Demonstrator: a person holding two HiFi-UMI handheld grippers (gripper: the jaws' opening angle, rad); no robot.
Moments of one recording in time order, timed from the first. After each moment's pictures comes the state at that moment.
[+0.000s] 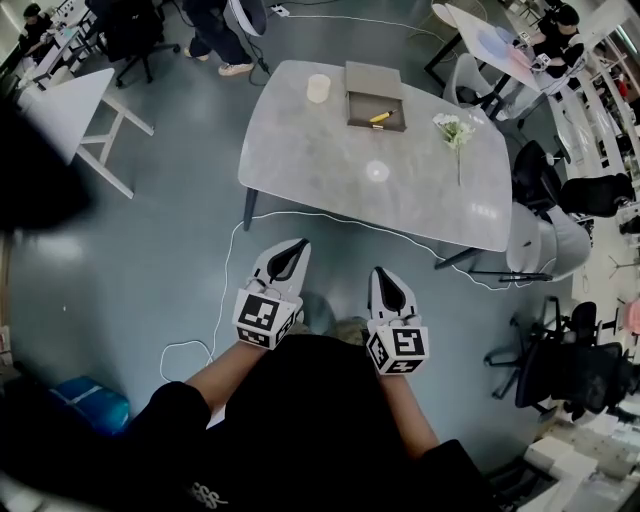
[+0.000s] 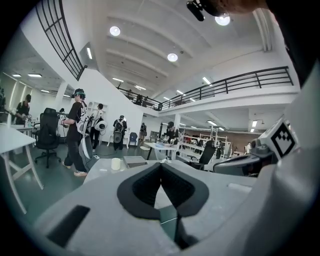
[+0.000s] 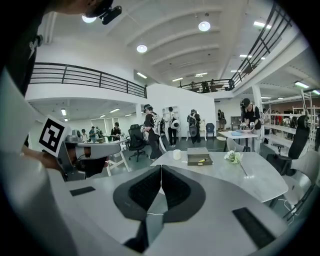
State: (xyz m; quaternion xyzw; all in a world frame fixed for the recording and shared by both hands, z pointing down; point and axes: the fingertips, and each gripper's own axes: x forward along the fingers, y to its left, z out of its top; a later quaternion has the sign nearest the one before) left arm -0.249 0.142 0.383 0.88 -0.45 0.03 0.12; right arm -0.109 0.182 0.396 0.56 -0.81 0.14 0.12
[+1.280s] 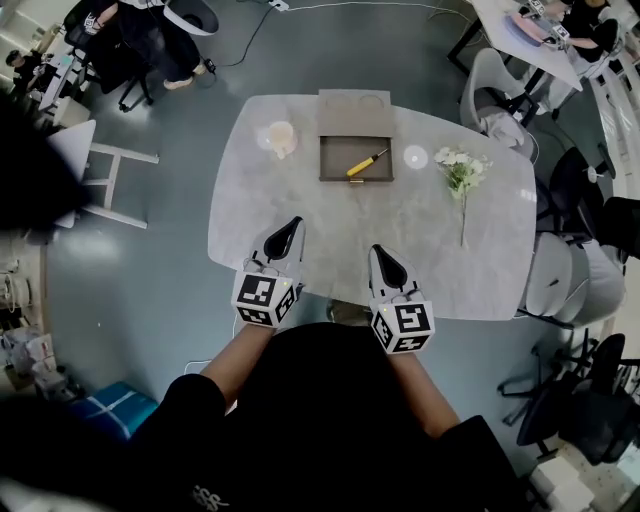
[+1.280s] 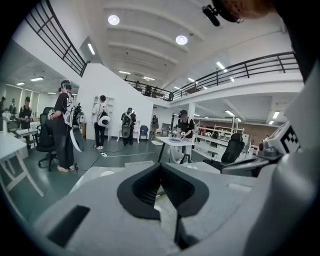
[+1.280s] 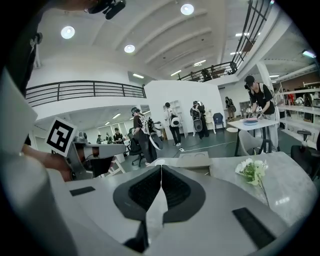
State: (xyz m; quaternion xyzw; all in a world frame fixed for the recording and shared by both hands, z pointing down) left arm -0.103 -0.219 0.418 0.85 -0.51 0.09 0.14; right arm 0.040 -0.175 0.440 0.50 -0.84 0.20 0.09
